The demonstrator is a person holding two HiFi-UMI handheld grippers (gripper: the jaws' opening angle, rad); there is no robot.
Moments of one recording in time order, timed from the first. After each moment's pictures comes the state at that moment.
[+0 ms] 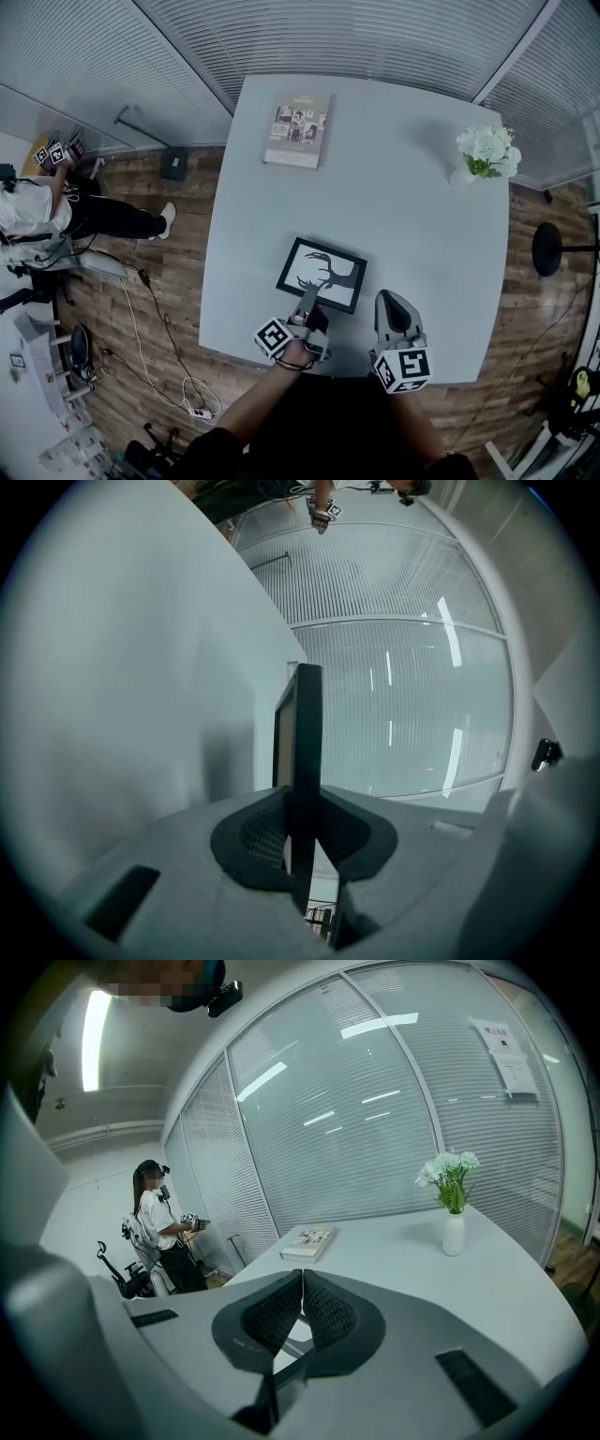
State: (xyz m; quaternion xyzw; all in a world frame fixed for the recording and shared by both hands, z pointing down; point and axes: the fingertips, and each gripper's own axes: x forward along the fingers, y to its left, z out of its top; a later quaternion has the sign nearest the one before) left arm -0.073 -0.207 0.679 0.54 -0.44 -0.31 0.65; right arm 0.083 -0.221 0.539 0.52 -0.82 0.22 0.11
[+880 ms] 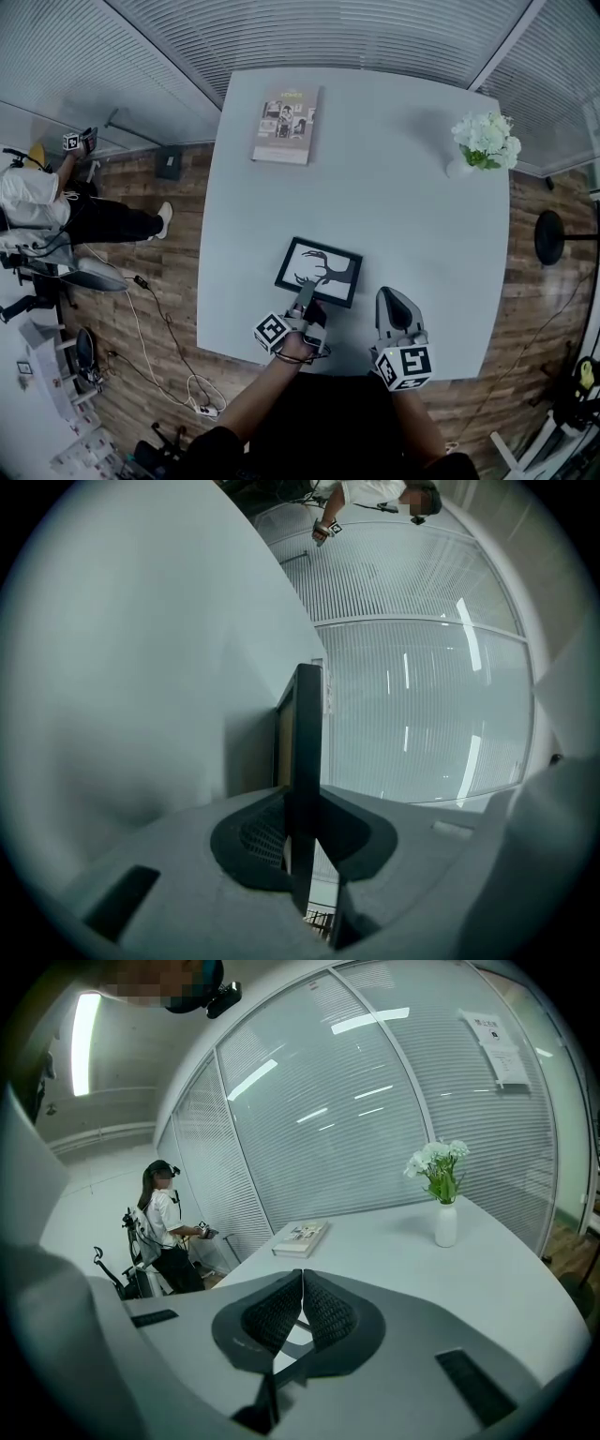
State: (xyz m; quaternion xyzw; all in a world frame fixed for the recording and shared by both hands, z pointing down) left arm -0.069 -0.207 0.719 0.50 -0.46 -0.30 0.67; right arm 0.102 -0.223 0.553 0.53 -0.81 0.24 0.11
